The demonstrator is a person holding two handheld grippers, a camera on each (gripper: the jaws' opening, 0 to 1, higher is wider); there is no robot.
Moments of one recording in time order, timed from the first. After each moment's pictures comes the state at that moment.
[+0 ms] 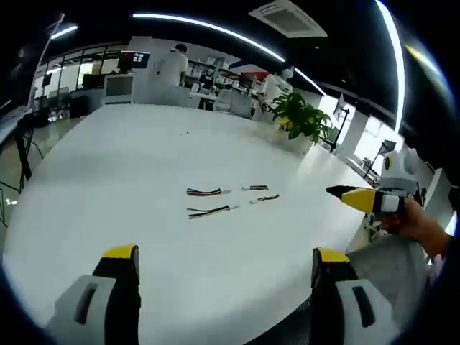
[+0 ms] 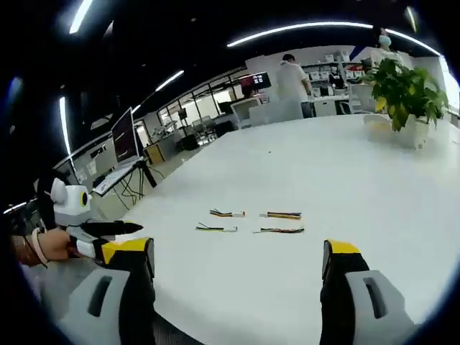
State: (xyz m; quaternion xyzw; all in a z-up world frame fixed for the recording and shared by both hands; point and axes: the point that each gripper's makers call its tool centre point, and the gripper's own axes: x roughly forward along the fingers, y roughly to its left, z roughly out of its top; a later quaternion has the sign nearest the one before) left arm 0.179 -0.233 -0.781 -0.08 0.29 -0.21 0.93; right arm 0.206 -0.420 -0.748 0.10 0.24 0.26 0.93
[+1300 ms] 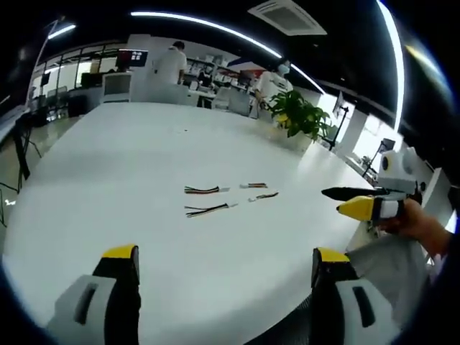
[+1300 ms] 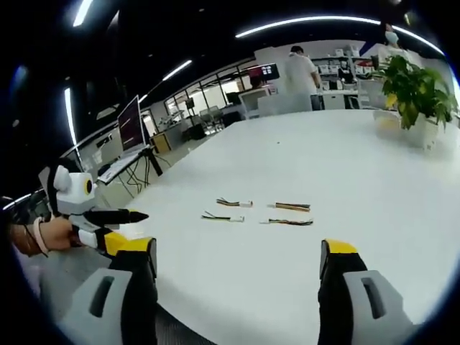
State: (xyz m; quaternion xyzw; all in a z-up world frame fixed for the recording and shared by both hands) left arm 0.180 -0.234 -0.784 -0.08 0.30 -0.21 0.93; right arm 0.199 -0.409 -0.757 0.08 0.26 0.29 0.92
